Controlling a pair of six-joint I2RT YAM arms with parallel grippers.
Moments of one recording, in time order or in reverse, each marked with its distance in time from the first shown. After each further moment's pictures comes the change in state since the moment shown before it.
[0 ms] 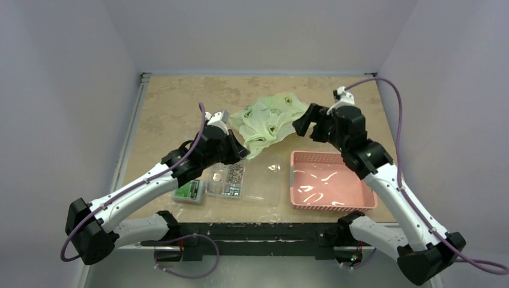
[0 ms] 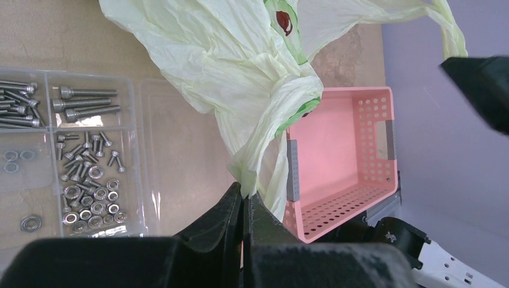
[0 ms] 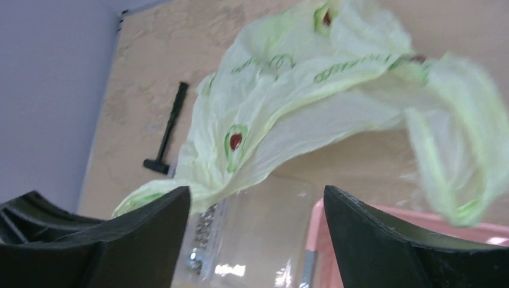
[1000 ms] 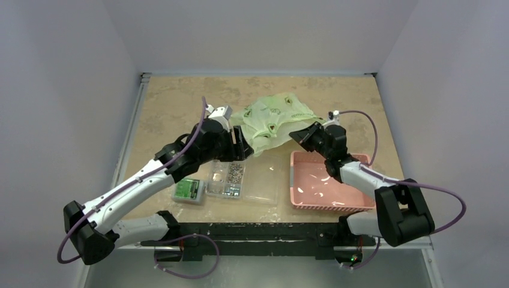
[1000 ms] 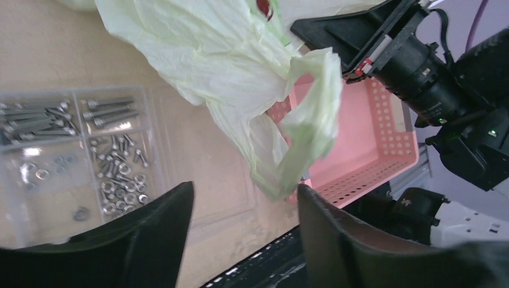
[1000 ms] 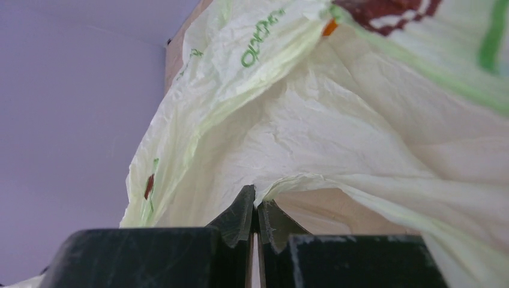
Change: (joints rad) left arm 0.000 0.001 0.100 -0.139 0.030 0.128; right arm -0.163 0.283 -0.595 0.963 -0.315 0.444
